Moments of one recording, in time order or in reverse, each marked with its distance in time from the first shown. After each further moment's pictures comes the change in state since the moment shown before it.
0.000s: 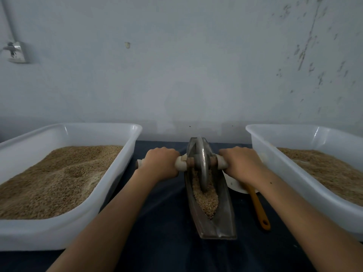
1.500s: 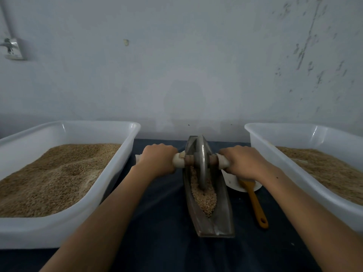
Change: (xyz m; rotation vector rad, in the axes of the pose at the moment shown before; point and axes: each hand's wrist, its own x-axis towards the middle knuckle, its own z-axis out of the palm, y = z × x) left_hand 0.001 0.000 -0.006 0.058 0.007 -0.008; right_hand 0.000 0.012 -0.005 0.079 -0.123 -0.062
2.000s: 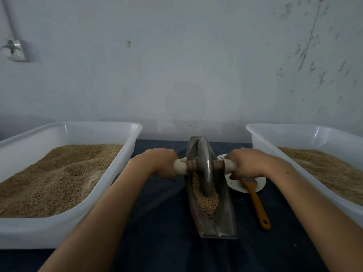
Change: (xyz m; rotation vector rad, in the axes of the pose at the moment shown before) left_hand -0.002 -0.004 -0.015 -0.207 -0.350 0.024; right_hand 0.002 0.005 -0.013 0.057 -0.290 0.030
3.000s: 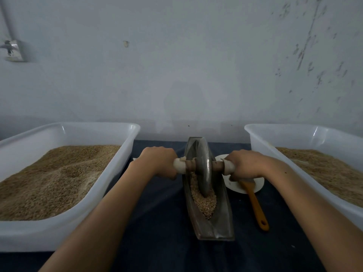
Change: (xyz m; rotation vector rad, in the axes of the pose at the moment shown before) left_hand 0.004 0.006 0.002 0.172 0.132 -0.060; right_hand 0.002 0.003 0.002 0.068 -0.039 0.040
